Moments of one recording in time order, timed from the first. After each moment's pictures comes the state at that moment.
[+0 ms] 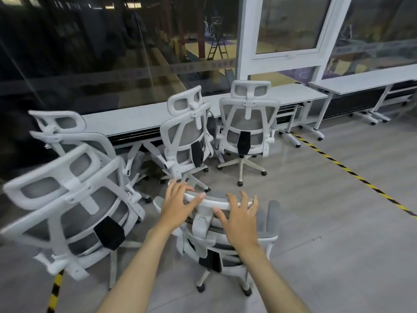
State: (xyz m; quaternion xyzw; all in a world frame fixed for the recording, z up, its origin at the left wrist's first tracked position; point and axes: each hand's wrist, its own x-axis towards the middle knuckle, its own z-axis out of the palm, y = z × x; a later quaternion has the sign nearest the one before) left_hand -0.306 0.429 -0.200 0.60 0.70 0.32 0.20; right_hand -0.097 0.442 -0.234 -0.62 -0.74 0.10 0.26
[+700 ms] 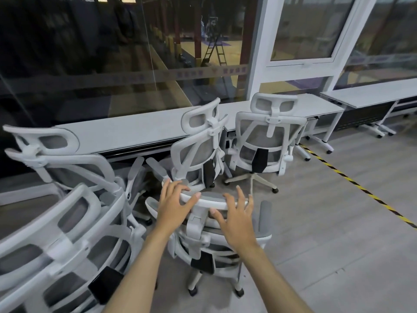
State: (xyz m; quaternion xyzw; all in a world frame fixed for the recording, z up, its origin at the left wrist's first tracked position) left_hand -0.508 0.632 -0.210 0.57 0.70 0.39 0.19; right_hand -0.297 0.647 -0.230 -0.59 -0.75 0.17 0.24
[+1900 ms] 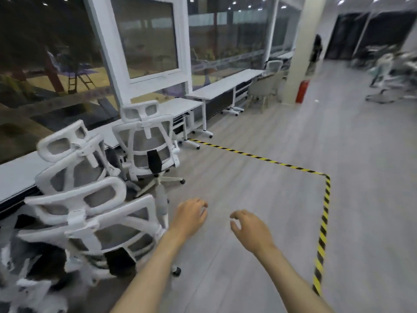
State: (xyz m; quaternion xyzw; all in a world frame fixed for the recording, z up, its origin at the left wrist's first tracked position) left_hand -0.182 0.462 -0.181 0.90 0.40 0.17 0.08; right_hand 0.008 0.346 -0.208 -0.78 -0.60 0.08 0.19
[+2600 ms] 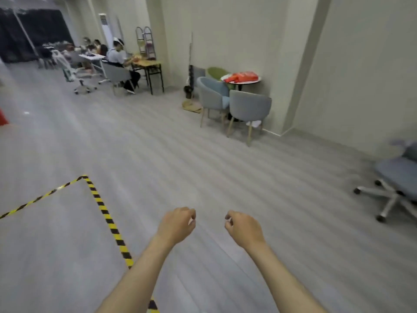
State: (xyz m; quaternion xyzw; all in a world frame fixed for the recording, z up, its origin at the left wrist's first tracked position) left_hand 0.279 -0.164 -0.222 0.97 -0.22 0.00 0.09; right_hand 0.223 -0.391 -0.224 -0.98 0.03 0.01 0.19
